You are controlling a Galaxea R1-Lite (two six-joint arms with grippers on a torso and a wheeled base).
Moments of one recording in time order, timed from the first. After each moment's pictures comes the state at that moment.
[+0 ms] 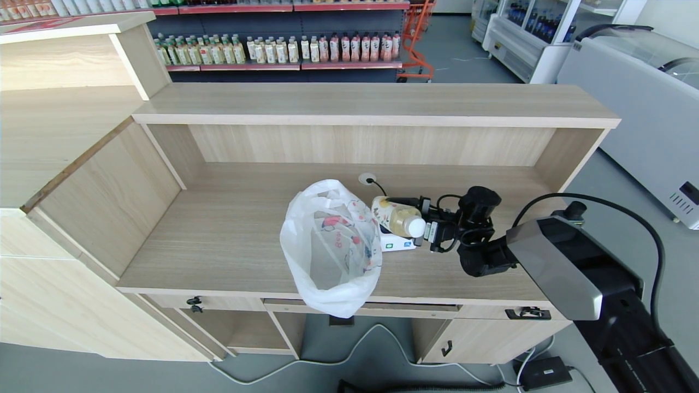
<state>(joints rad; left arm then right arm) -0.01 0.00 0.00 0.01 -0.03 -0.11 0.24 2.75 -1.84 -1.22 1.15 -0.98</state>
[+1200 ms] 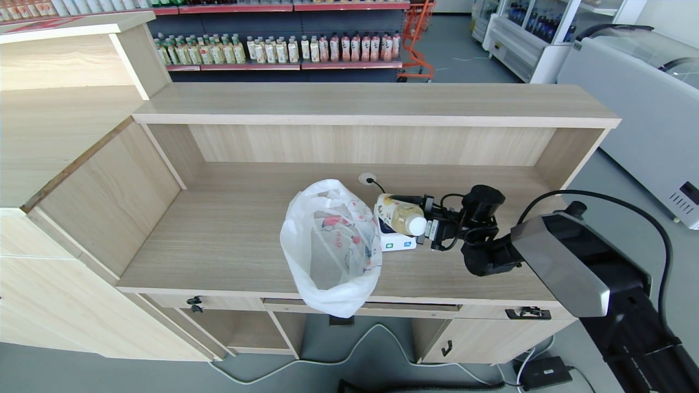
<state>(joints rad) -0.01 0.00 0.00 0.01 -0.03 -0.11 0.23 2.71 -1.78 -1.22 1.11 -1.01</state>
